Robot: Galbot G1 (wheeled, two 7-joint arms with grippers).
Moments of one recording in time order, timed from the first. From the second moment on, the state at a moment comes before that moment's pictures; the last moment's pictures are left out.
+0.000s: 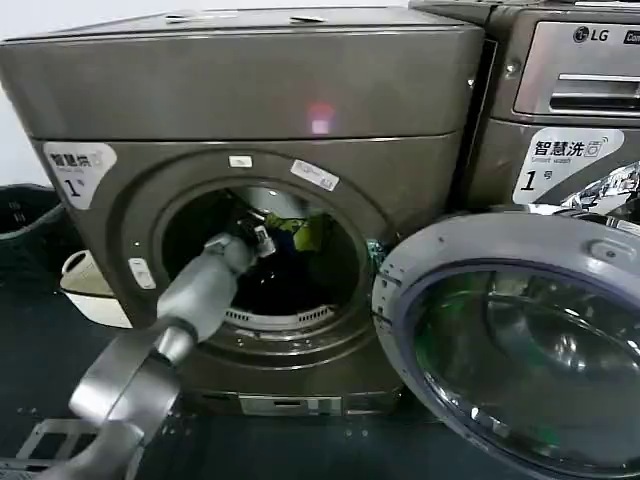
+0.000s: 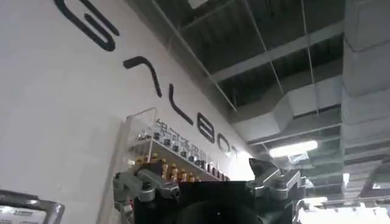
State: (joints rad) left arm -0.09 -1.48 0.01 -0.35 0.41 0.10 0.56; right arm -1.77 1.05 2.46 2.01 0.93 -0.25 -0.03
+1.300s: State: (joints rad) left arm 0.35 -1.55 -0.30 -0.96 -0.04 -0.18 -0.14; right arm -1.78 1.05 2.48 2.00 0.88 -0.23 -0.03
